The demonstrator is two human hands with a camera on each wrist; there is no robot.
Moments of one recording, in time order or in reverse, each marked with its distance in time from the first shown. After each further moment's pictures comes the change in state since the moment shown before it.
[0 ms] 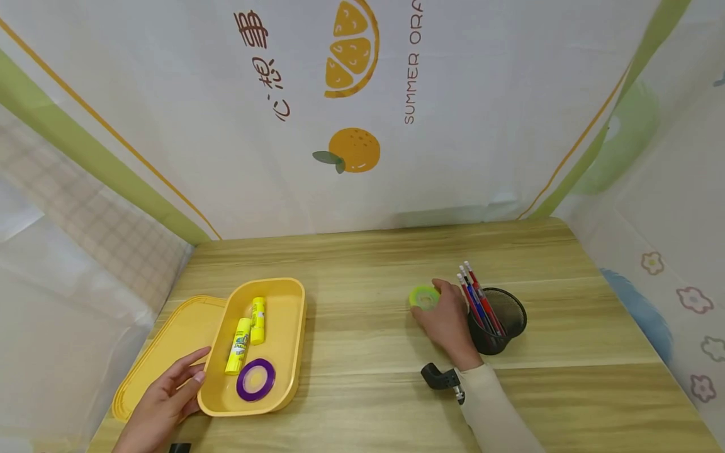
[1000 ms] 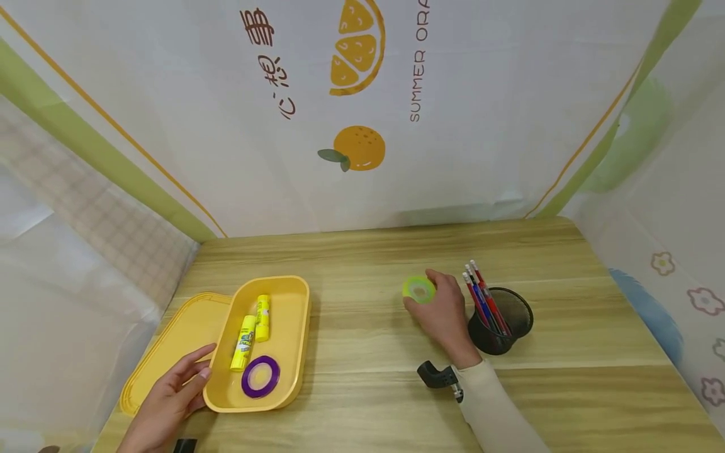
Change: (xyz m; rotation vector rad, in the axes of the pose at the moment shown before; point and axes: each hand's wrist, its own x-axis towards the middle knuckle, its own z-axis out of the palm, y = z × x) left_hand -0.004 0.004 0.002 -0.028 0.015 0.000; right_hand -0.006 -0.032 -0.003 0.053 0.019 -0.051
